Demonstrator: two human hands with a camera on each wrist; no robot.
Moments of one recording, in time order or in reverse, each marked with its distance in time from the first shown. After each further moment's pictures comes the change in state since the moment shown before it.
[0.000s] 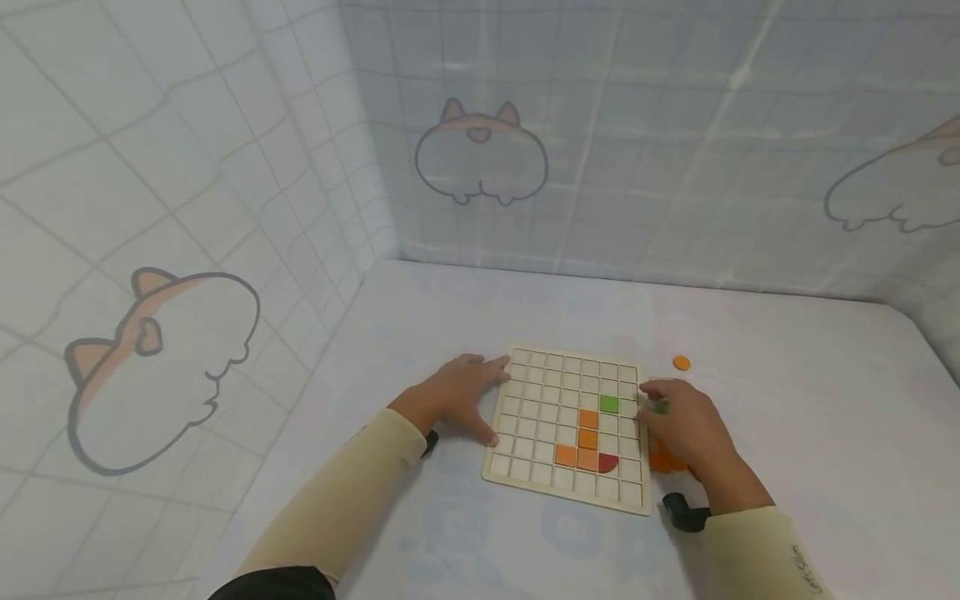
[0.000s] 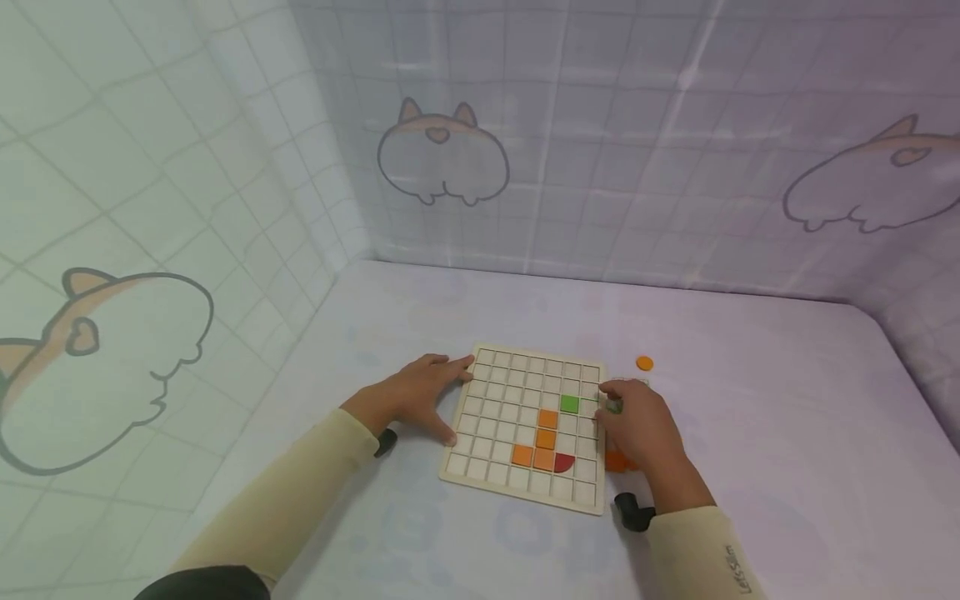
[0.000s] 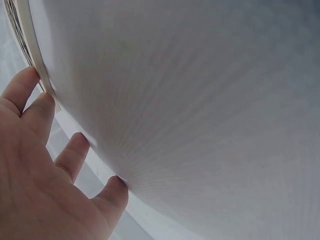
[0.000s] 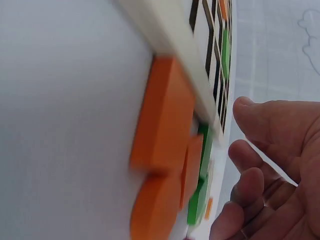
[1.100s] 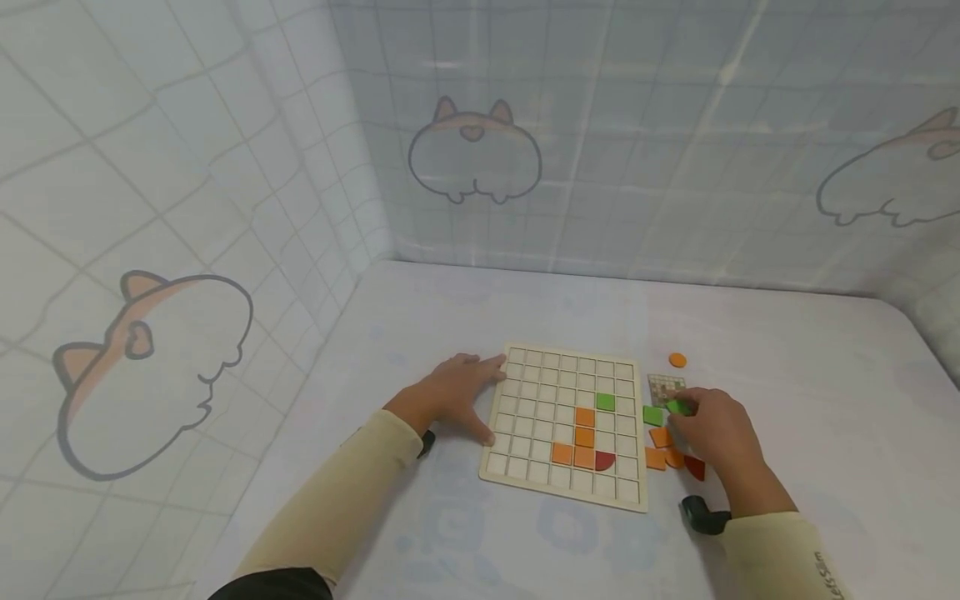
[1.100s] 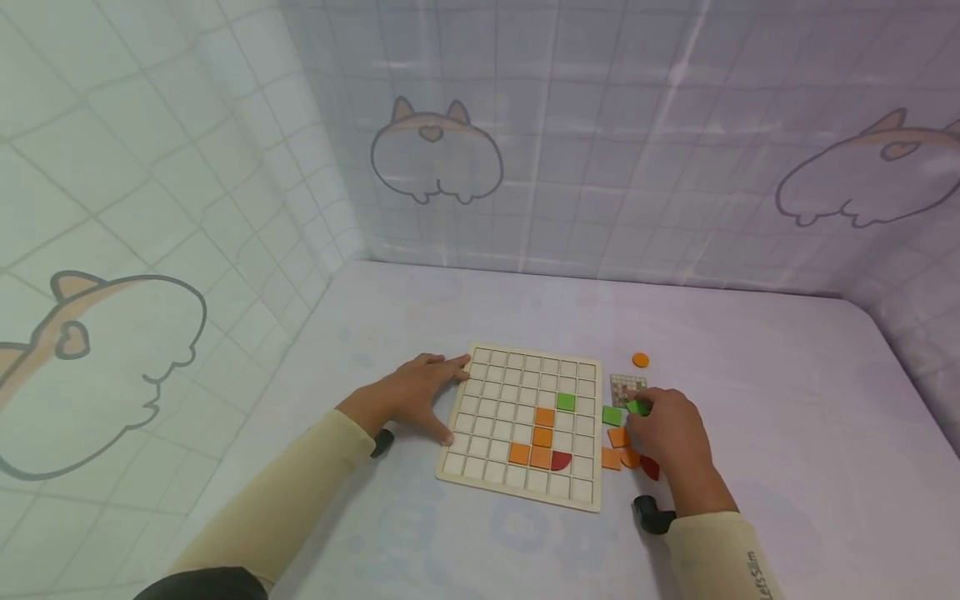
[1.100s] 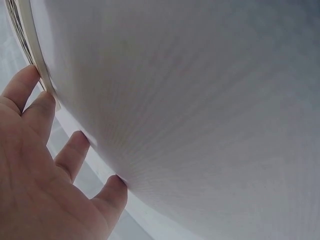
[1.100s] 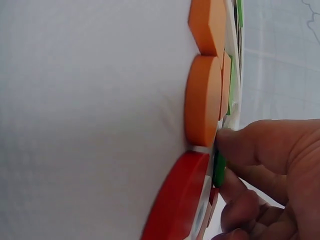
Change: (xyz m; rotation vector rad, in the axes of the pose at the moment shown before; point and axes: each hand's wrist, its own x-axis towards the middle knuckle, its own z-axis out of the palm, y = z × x) left_hand 0.000 -0.001 0.001 -0.016 -0.009 -0.019; right_hand 0.001 0.034 -0.012 -0.036 0.012 0.195
